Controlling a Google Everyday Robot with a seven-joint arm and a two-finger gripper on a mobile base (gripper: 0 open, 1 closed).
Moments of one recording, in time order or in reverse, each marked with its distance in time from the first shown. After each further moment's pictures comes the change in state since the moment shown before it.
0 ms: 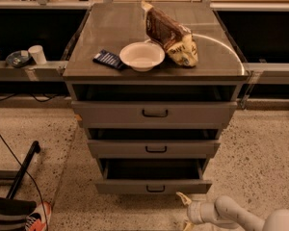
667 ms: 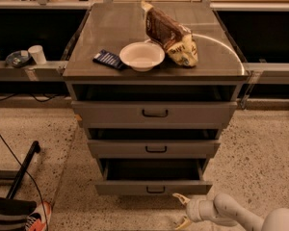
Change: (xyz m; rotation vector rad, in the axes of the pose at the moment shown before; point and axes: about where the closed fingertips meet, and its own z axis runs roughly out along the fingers) arm -0.009 -0.008 0.002 0.001 -0.011 -0.032
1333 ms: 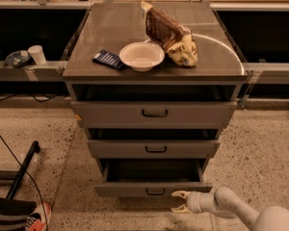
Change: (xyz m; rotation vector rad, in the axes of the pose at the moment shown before) arm 0.003 -0.041 0.001 0.043 -0.022 -0.026
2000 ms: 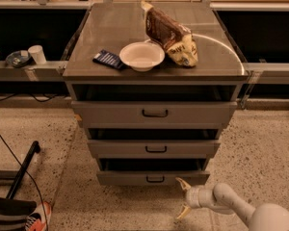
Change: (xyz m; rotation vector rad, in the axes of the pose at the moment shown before) arm 0.002 -0.024 0.004 0.030 0.005 -0.013
